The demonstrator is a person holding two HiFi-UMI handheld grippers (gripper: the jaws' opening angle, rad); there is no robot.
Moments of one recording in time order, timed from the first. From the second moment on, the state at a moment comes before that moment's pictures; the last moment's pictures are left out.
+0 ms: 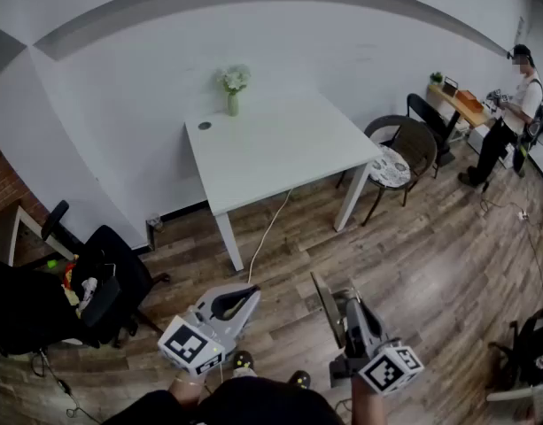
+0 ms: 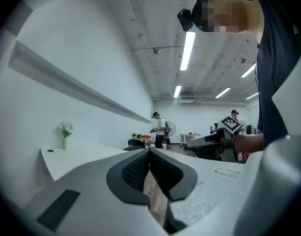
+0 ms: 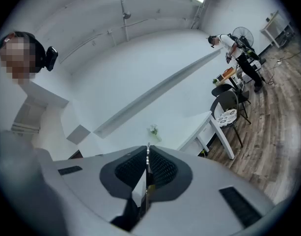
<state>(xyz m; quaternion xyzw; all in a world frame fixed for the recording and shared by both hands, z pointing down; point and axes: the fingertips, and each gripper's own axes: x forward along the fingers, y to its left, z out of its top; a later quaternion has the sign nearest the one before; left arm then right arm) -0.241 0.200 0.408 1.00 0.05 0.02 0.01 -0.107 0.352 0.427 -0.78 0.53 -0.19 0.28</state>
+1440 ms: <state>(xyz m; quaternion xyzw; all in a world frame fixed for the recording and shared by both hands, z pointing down) -0.223 0.309 0.397 1.00 0.00 0.04 0.01 -0.076 0.450 0.419 -0.78 0.57 -0.15 0.19</state>
